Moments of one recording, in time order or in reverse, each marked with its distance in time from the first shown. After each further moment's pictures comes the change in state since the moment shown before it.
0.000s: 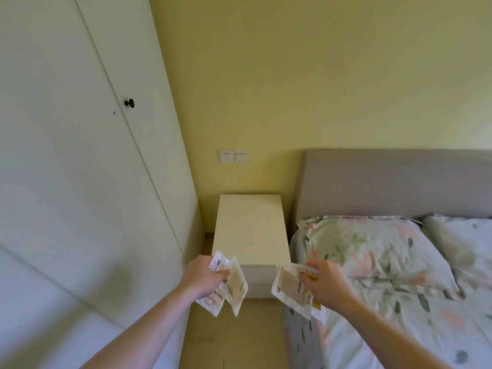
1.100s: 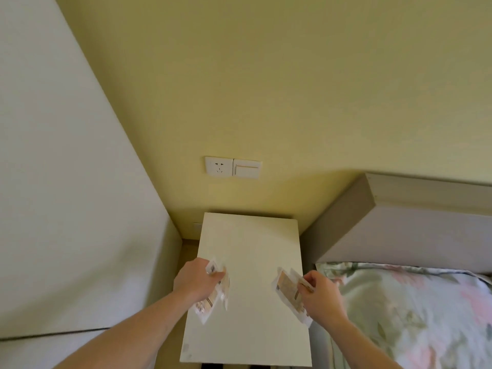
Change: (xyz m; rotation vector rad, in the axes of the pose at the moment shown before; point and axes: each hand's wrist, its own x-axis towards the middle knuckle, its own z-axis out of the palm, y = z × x) left_hand 0.522 -0.011 0.001 0.132 -0.154 -0.174; right_hand 0.494 0.005 0.103 0.007 -0.116 0.351
